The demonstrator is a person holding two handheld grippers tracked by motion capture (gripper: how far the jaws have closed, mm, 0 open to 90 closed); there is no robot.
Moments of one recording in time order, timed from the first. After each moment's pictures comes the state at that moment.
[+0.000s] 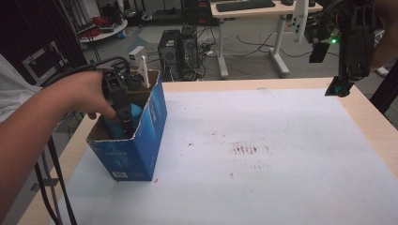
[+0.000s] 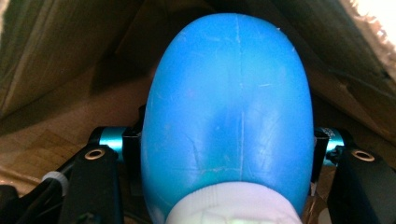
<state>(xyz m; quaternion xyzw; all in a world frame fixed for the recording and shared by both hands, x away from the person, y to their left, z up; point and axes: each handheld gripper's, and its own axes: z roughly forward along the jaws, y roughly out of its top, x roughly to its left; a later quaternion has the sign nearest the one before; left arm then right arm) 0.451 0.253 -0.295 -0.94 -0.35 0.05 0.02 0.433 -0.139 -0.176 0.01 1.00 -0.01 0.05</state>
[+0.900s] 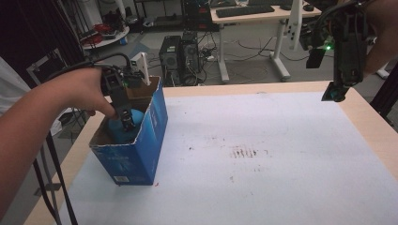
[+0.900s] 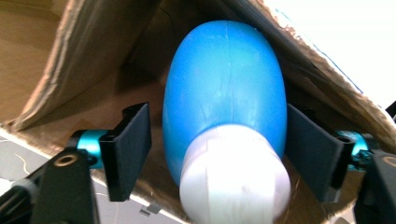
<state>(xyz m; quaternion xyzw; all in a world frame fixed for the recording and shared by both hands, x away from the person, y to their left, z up) 0.444 0.246 -0.266 -0.95 -0.32 0.01 0.02 0.429 -0.140 -0.177 0.01 1.00 -0.01 0.05</state>
